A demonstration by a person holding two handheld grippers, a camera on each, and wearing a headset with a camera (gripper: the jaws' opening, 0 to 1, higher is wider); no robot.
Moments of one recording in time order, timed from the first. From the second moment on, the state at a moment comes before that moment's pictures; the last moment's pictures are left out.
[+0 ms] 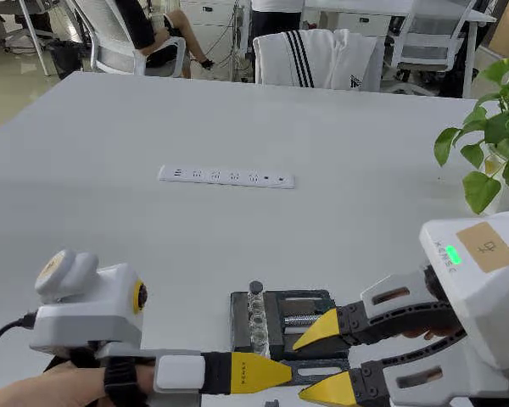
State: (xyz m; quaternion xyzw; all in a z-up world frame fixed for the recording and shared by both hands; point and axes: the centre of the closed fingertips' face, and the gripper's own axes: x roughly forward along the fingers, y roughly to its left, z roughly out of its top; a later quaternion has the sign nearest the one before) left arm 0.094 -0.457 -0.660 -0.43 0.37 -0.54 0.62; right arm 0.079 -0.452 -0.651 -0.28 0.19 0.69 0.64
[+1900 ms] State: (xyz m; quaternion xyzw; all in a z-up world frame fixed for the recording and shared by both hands) left arm 0.084 -0.456 -0.652 -0.45 0.36 -0.54 0.61; right arm 0.074 -0.443 -0.650 -0.32 0.19 0.70 0.61
